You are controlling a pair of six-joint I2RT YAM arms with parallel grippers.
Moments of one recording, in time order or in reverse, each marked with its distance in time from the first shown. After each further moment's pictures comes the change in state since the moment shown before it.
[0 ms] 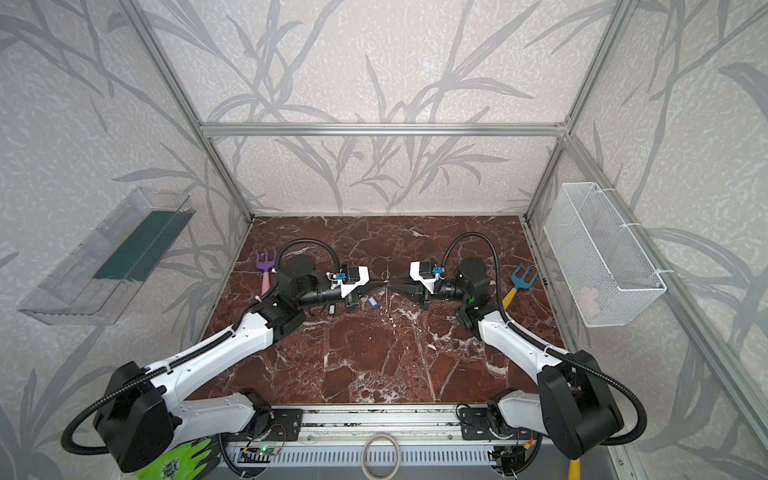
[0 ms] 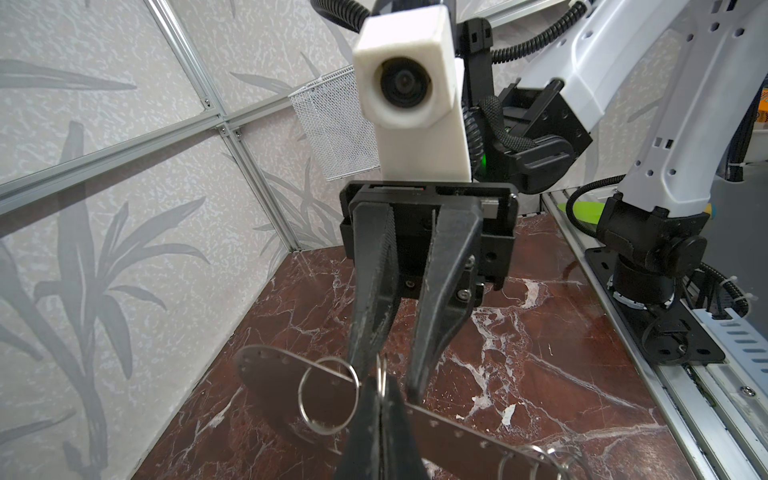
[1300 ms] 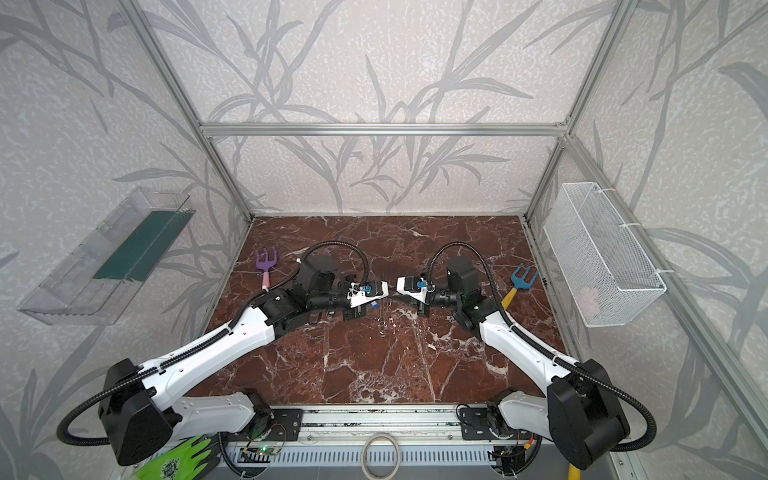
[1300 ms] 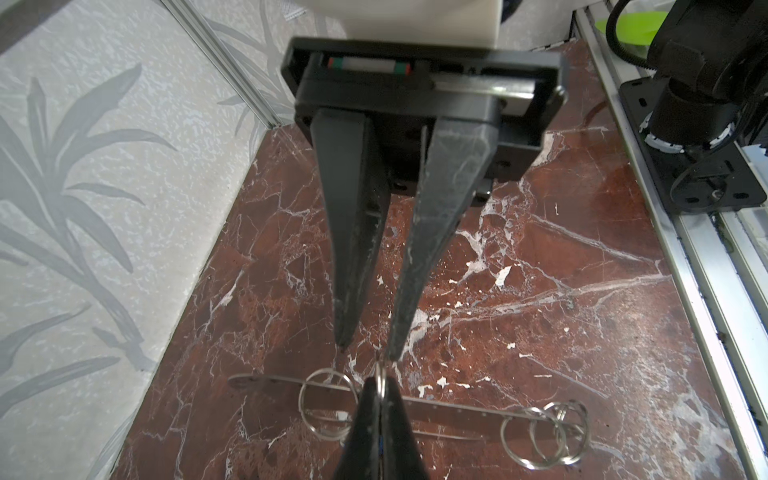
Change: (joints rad) left arm -0.103 0.010 0.137 -0.504 -0.286 0.264; right arm 0.037 -0.055 0.042 -0.510 0.179 -0.447
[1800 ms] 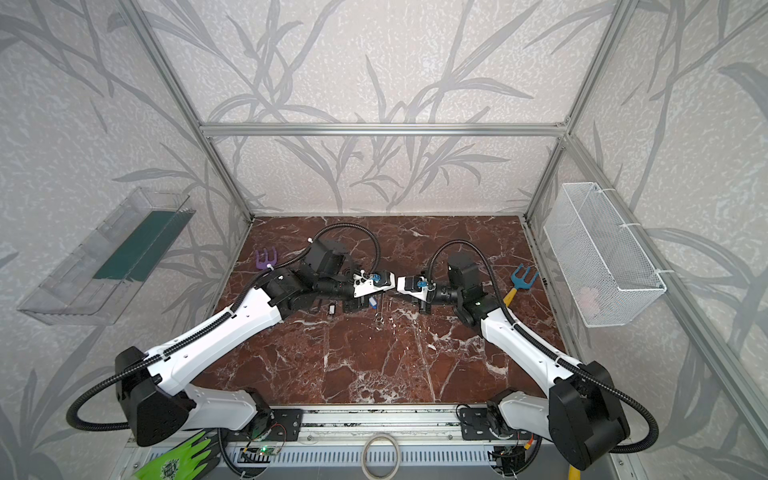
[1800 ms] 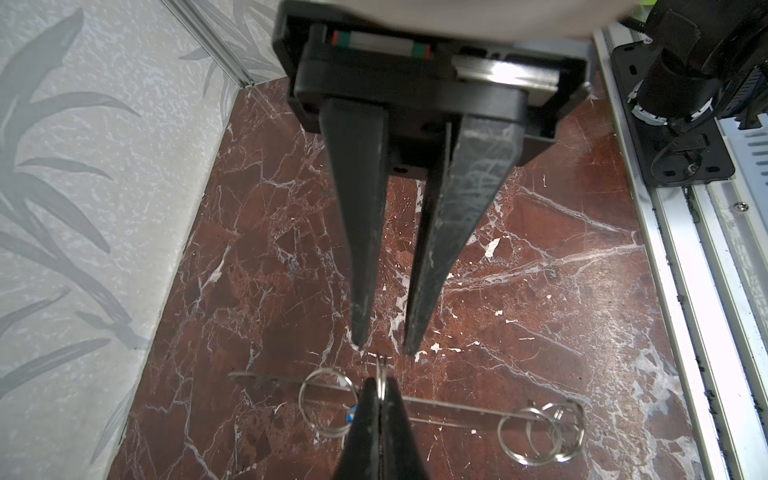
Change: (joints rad) left arm -0.014 0.127 0.300 -0.380 -0.060 0.072; right arm 0.004 -0.004 0.059 -0.109 -0.025 -0.104
